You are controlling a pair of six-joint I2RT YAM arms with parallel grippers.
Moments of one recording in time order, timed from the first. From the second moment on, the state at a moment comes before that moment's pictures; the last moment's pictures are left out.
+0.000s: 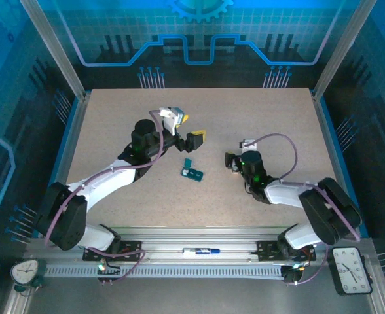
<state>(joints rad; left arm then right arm) -0.47 1.41 0.86 0.49 0.38 -0.16 0.51 1.42 0.47 0.49 0.32 0.31</state>
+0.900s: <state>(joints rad) -0.41 1.39 0.89 0.38 0.16 -0.27 0.62 1.40 0.98 -0.26 -0.21 0.21</state>
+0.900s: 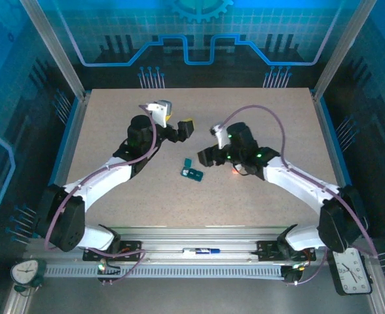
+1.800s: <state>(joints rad) -0.33 1.34 0.85 0.25 0.03 -0.38 0.82 1.85 1.17 -0.46 0.12 0.01</state>
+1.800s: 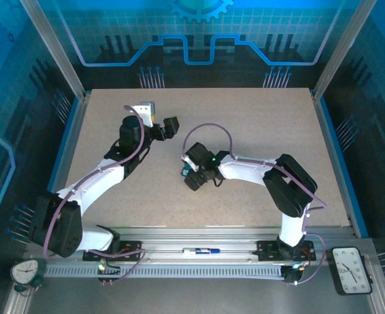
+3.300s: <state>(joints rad) -0.32 1.46 0.96 -0.05 0.05 -0.33 0.58 1.98 1.48 -0.70 -0.21 0.10</state>
